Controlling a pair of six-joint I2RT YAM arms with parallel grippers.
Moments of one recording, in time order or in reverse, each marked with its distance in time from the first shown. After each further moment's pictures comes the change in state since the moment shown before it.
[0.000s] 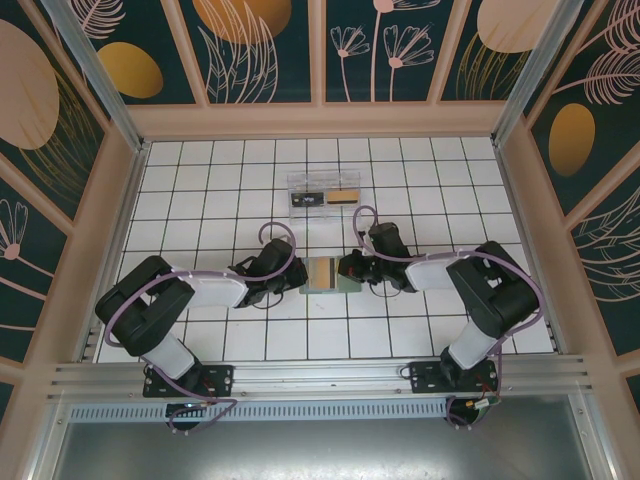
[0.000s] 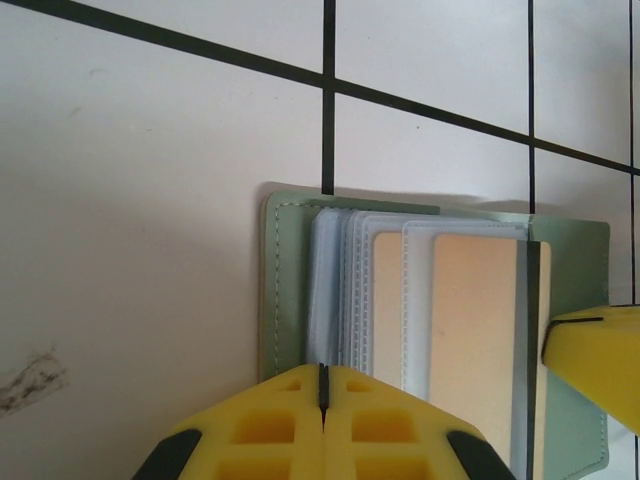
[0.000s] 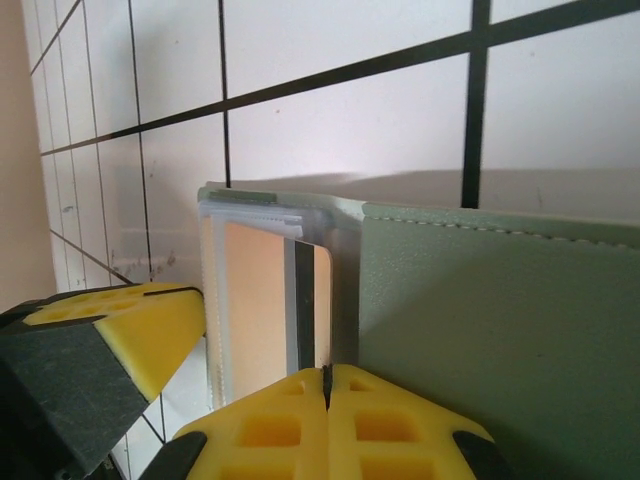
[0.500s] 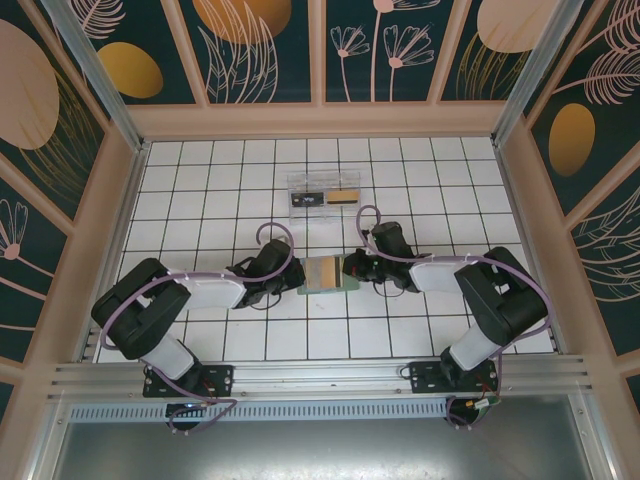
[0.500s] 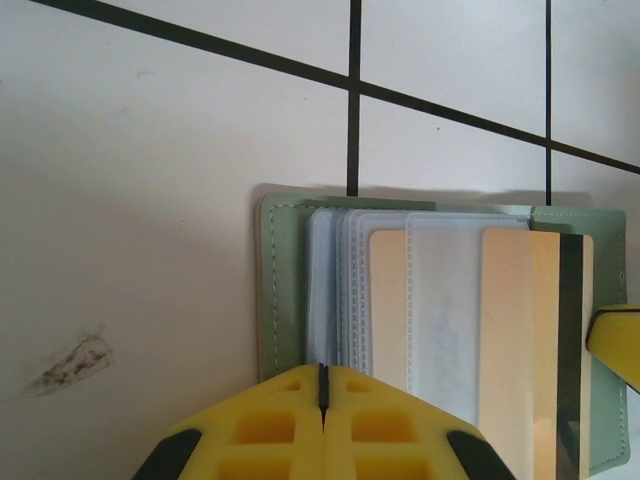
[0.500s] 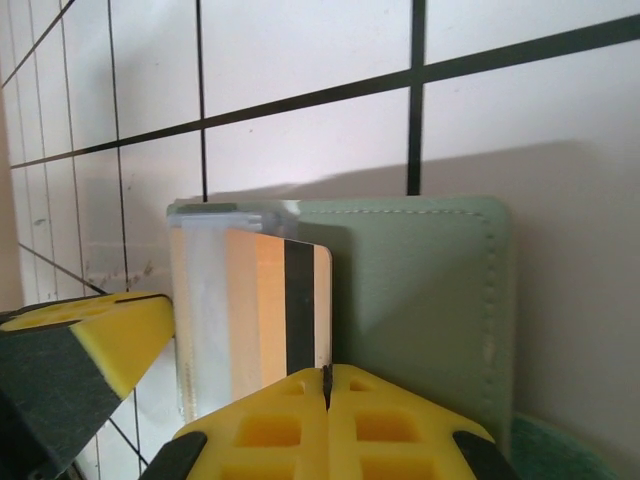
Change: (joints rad) left arm 0.000 -0.026 -0.006 -0.036 -0.021 0.001; right arm -0.013 -0.052 -0.002 -0.082 0.061 -0.045
